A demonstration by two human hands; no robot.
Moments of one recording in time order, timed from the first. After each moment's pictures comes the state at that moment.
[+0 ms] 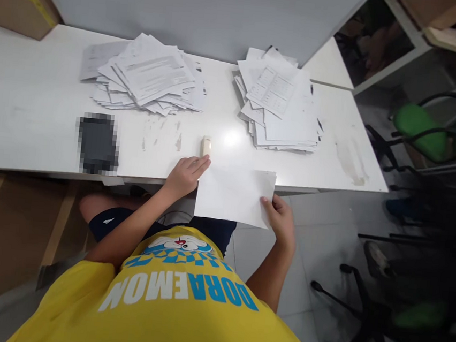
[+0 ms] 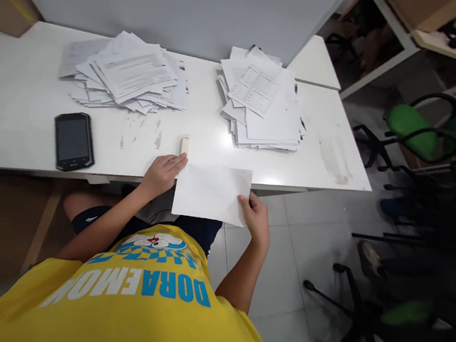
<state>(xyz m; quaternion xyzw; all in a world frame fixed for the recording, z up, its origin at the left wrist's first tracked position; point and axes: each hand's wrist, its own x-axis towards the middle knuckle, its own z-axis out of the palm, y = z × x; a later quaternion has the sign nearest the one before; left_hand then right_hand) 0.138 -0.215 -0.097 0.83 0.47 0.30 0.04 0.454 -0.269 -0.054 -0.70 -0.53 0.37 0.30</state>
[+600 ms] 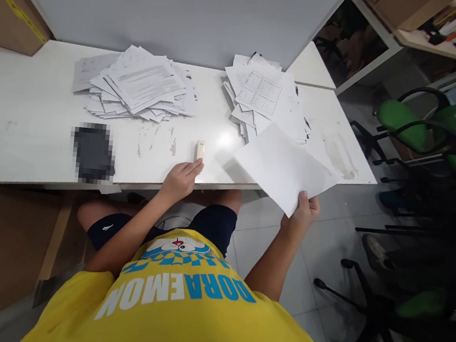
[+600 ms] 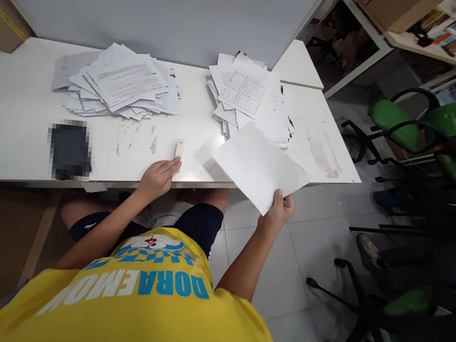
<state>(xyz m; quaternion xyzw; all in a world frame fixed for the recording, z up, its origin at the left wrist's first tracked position) 0.135 -0.214 -0.099 0.83 0.45 0.34 0.05 0.481 -0.240 -0.071 -0.62 -0.34 0.22 0.68</state>
